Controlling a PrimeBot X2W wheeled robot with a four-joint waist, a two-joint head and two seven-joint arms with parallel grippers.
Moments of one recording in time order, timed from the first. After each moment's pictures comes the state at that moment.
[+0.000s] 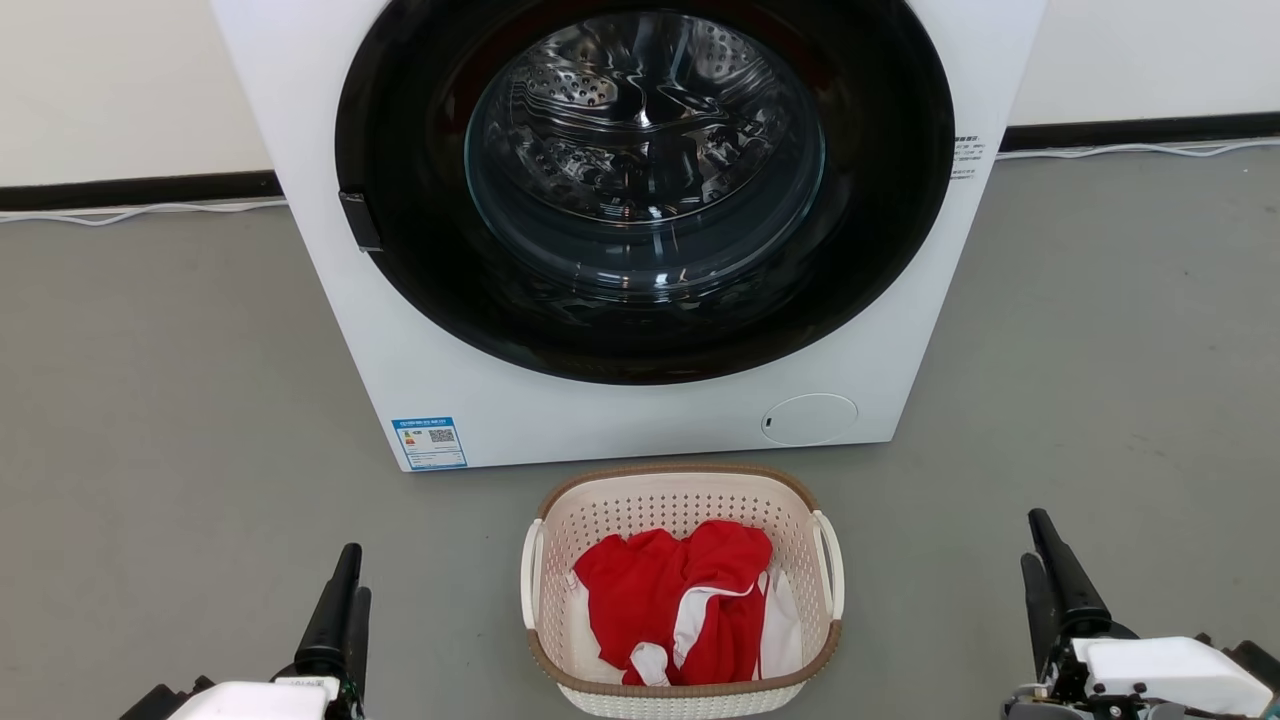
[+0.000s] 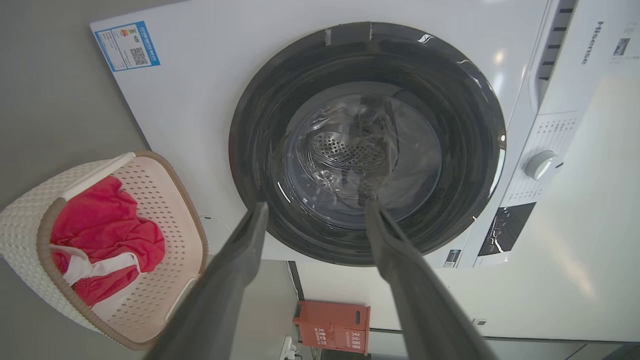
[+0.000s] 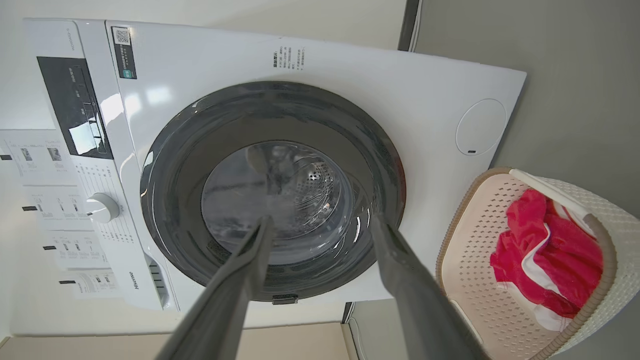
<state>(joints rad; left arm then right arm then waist) 0.00 0.03 0.05 0.31 -1.53 -0.12 0.04 -0.02 -0.03 -0.10 0.27 1.48 0.12 0.05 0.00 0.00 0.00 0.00</state>
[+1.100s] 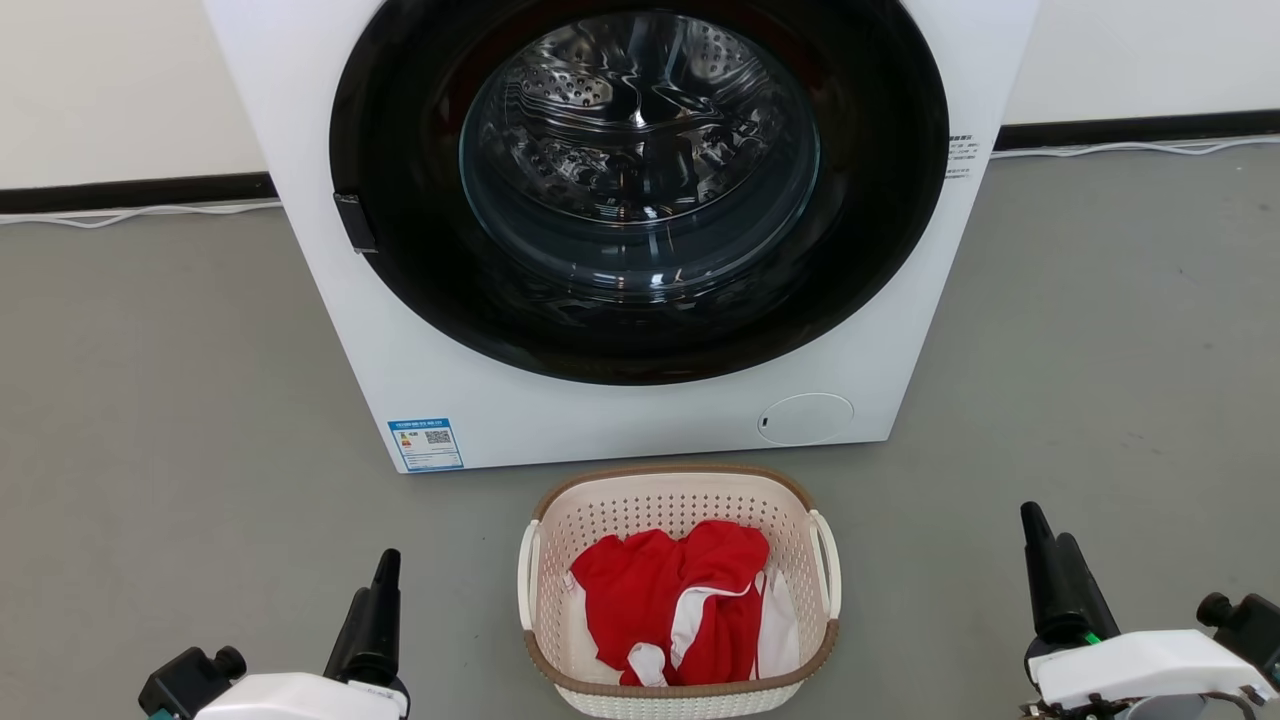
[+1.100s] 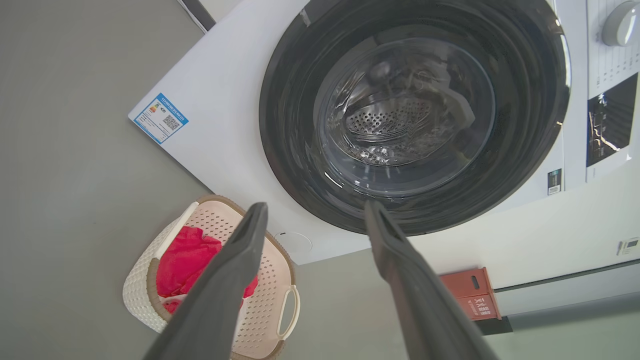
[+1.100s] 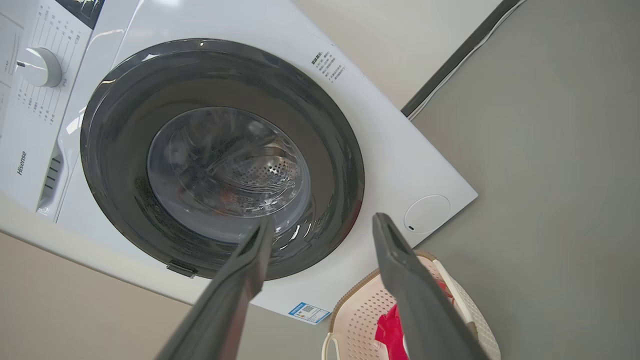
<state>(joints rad) 0.01 0.03 0.00 0.28 -1.08 -0.09 -0.05 0.00 -0.06 -0.08 0.23 0.90 0.12 -0.04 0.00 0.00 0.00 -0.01</state>
